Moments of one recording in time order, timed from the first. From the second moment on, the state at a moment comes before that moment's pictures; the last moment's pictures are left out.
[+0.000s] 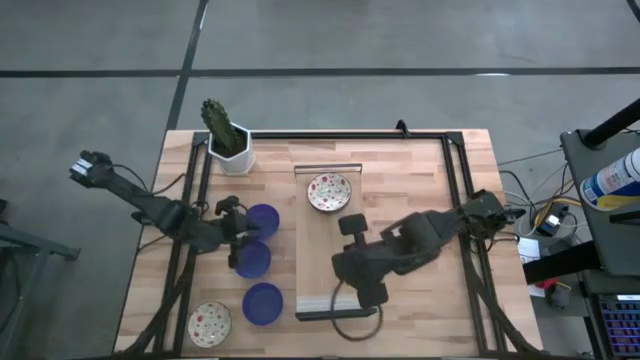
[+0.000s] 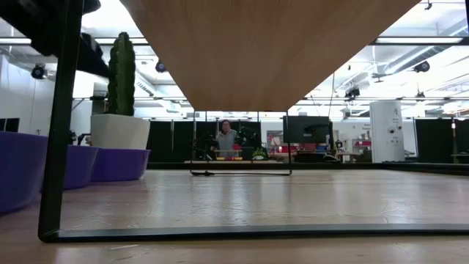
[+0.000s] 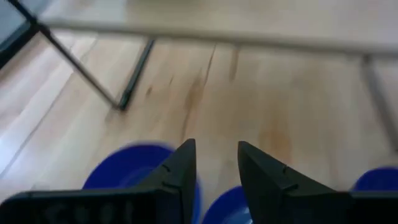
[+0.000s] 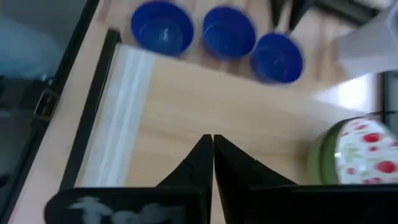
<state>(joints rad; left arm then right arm) -0.48 0.84 0.57 -0.48 -0.54 -0.47 0.46 1.98 2.33 -1.37 0.29 0.11</state>
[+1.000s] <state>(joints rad) -0.25 1.06 0.71 -0.62 -0.29 -0.44 0.51 0.92 0.89 -0.19 0.38 0.02</state>
